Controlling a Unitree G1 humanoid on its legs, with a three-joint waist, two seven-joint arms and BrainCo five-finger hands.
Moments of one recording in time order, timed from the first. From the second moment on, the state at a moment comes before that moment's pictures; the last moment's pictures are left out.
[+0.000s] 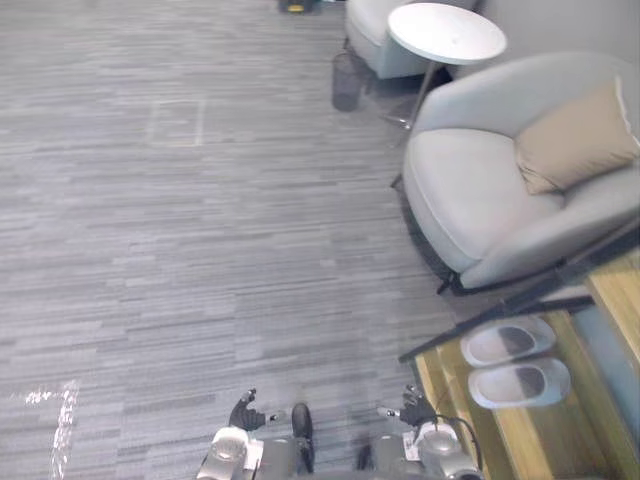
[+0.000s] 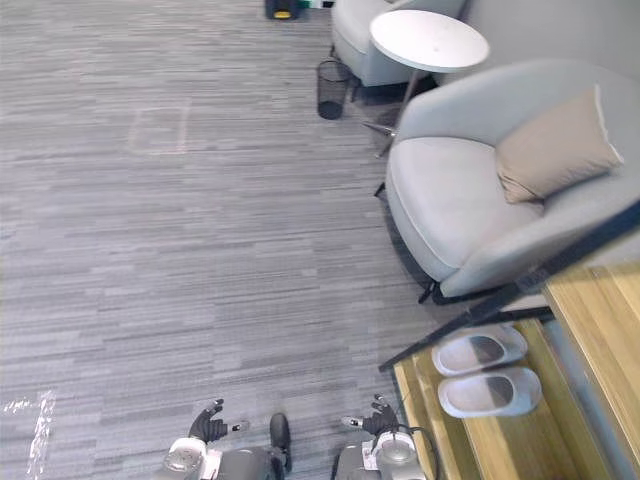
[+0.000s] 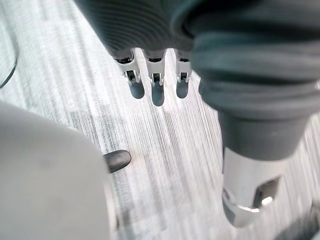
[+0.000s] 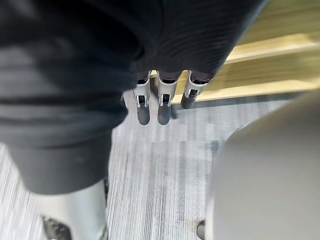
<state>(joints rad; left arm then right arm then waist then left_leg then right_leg) 0.01 0.10 -0.09 1.00 0.04 -0.08 0.13 -0.01 -0.05 -0.02 1.00 -0.10 -0.07 -0.12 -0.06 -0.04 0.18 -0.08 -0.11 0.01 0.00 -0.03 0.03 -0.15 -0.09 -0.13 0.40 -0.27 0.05</state>
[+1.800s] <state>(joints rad) 0.03 0.06 0.09 0.92 -0.06 -0.10 0.11 -0.01 -0.02 -0.01 0.96 -0.08 -0.06 -0.09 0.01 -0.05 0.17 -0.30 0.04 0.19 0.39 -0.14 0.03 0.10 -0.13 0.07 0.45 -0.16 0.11</state>
